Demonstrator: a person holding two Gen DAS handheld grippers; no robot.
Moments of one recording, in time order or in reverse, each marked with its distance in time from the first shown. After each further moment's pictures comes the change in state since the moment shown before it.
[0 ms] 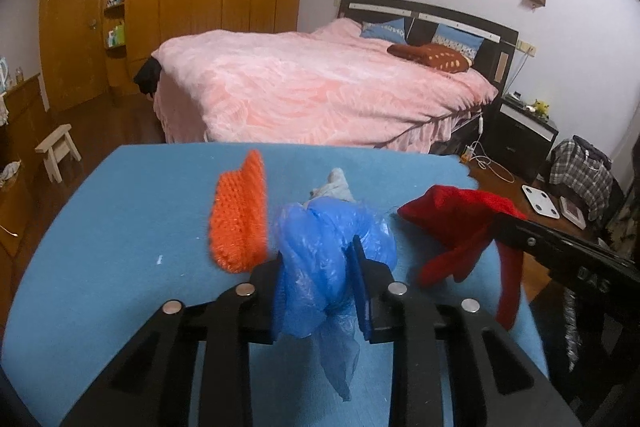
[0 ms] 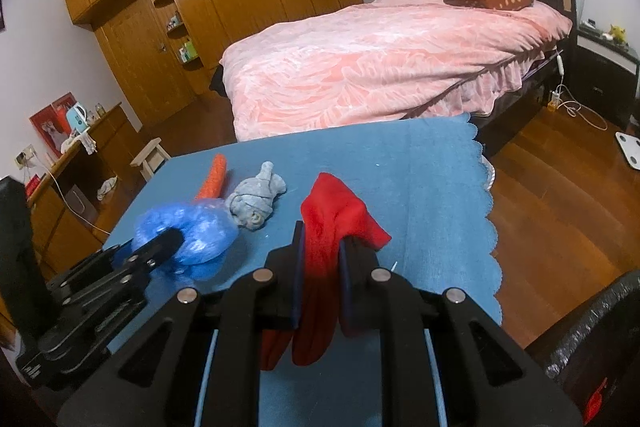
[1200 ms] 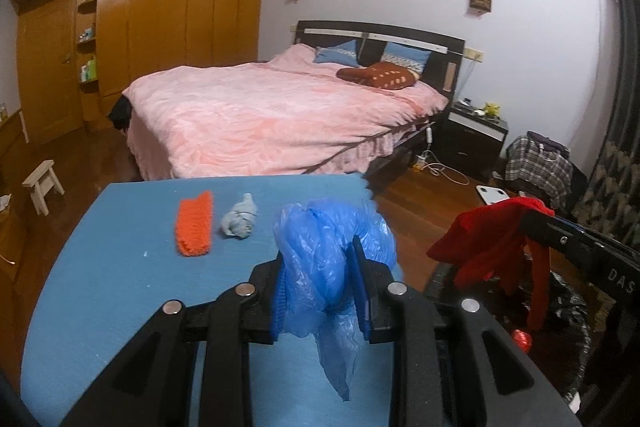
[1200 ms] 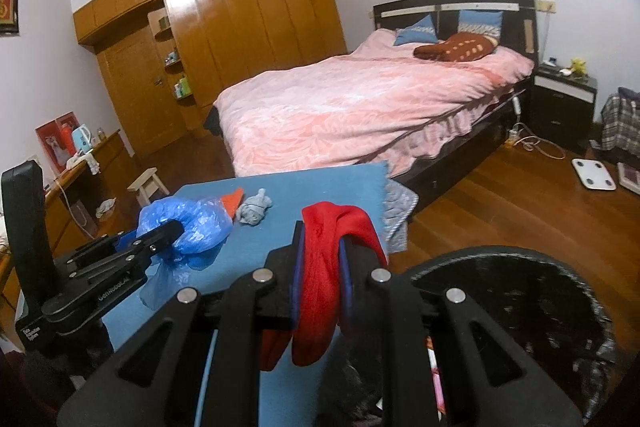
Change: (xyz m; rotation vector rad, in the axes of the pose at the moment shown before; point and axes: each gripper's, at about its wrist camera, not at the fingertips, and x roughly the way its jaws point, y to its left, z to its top) left arm -0.126 -0.094 0.000 0.090 -0.075 -0.112; right arm -0.214 -0.028 -0.034 -0.024 -0.166 -0.101
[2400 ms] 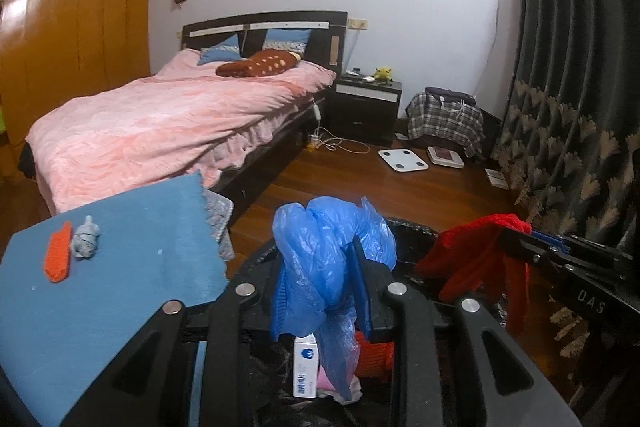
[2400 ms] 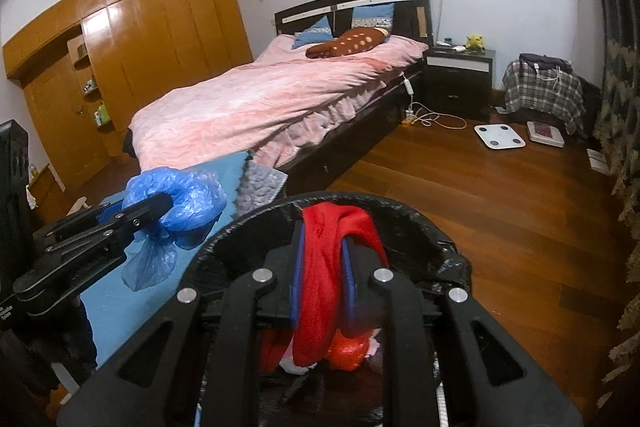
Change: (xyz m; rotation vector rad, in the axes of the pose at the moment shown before) left arm 0.009 -0.183 -0.028 0.225 0.044 -0.302; right arm -0.097 -0.129 -0.070 0.152 -0.008 -0.283
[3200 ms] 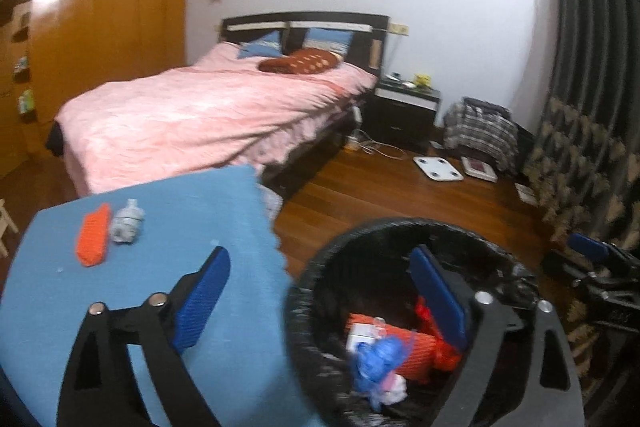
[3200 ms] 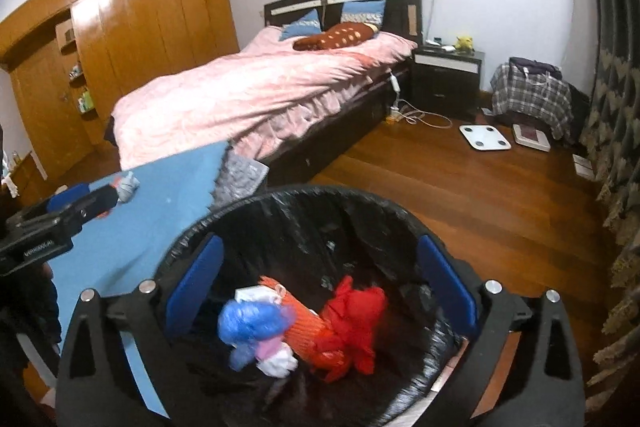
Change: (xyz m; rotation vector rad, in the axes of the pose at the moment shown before) left arm -0.020 0.072 -0.006 -0.090 -0.019 0.131; right arm 0.016 0.011 0.000 -0.040 -0.002 -0.046
